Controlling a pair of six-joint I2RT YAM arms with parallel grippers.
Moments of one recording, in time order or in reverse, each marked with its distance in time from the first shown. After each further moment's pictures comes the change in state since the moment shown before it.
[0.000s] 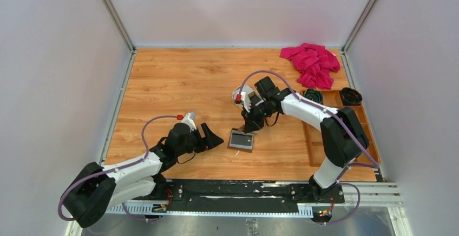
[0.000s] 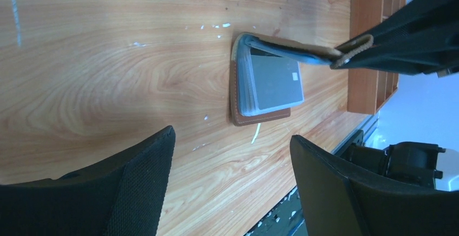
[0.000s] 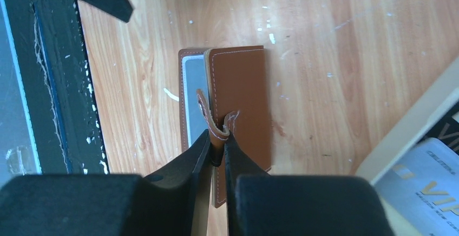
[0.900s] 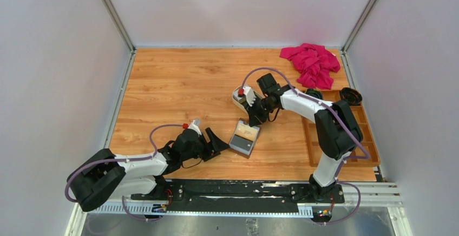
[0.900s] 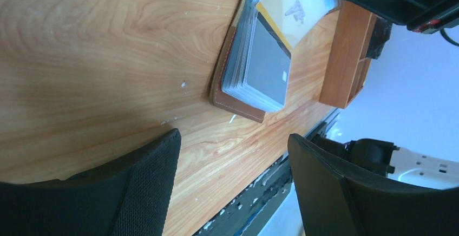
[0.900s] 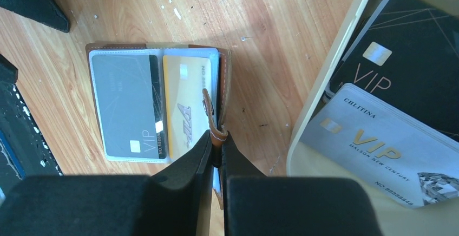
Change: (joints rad) left arm -0.135 0.170 -0.005 0.135 -0.030 -0.266; right arm -0.076 0.099 0.054 0.023 0.165 0.088
